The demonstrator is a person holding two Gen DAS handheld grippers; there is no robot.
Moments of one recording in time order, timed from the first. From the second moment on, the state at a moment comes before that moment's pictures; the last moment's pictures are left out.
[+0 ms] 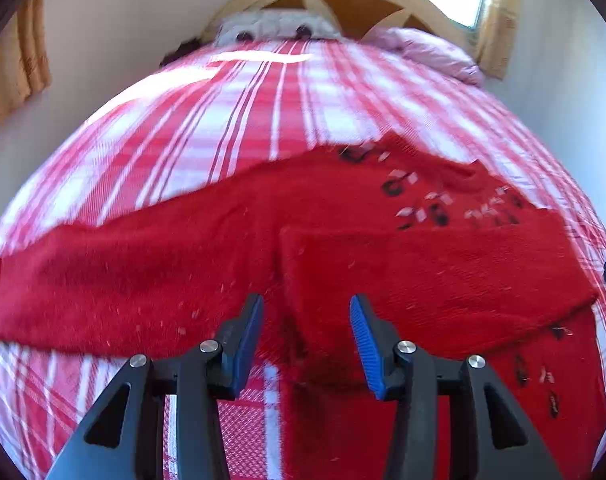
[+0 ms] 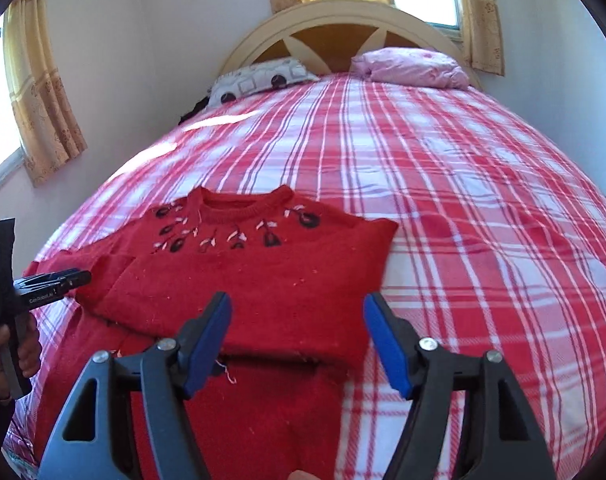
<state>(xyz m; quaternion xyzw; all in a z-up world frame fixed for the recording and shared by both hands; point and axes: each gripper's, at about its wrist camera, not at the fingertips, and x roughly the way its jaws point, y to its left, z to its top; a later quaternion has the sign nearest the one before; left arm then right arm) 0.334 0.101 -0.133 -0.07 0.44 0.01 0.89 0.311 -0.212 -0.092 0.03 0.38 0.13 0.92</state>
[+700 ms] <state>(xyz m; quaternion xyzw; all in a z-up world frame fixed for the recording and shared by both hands) 0.306 0.110 -0.146 -0.08 0.44 0.01 0.89 0.324 -0.162 -0.148 -0.07 0.47 0.13 0.87</state>
